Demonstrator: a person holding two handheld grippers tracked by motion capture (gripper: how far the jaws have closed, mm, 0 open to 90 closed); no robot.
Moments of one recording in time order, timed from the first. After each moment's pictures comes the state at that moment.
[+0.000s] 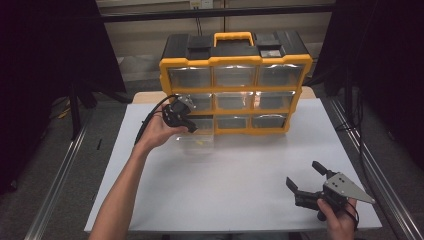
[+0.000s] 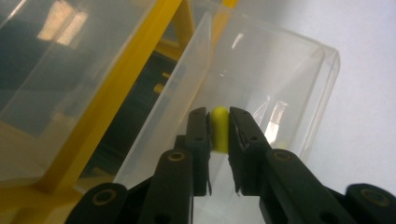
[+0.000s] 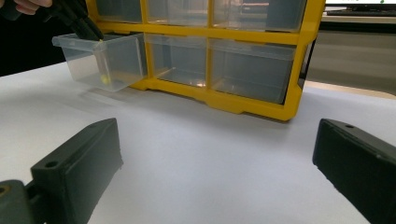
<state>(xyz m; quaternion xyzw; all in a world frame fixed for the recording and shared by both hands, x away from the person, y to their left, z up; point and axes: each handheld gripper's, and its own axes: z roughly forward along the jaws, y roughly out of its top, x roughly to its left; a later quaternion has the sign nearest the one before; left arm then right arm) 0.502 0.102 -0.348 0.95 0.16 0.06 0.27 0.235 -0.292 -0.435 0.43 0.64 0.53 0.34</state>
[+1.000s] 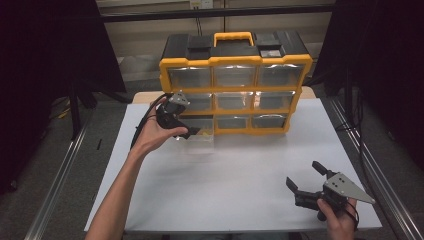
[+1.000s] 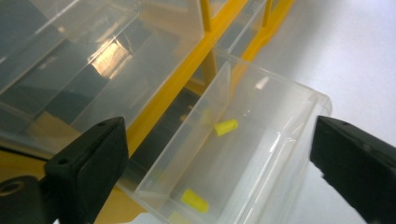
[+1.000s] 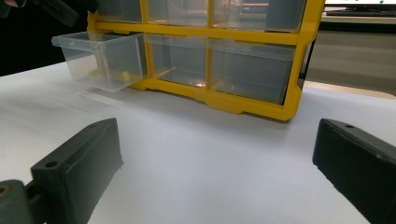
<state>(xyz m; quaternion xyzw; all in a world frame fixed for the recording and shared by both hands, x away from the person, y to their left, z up) 0.479 0.114 -0.332 0.90 0.19 0.14 0.36 0.235 -0.292 -0.435 0.43 0.64 0.53 0.34</state>
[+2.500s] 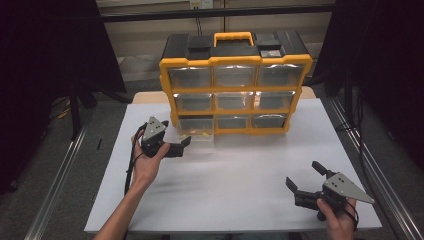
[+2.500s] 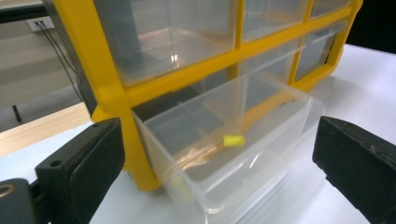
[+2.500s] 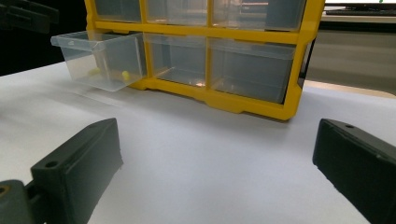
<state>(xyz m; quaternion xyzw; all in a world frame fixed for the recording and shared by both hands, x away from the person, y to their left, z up) 0.412 0.160 -0.389 0.76 0.31 0.23 0.52 0.235 -0.291 -0.435 0.44 0.64 0.53 0.34</state>
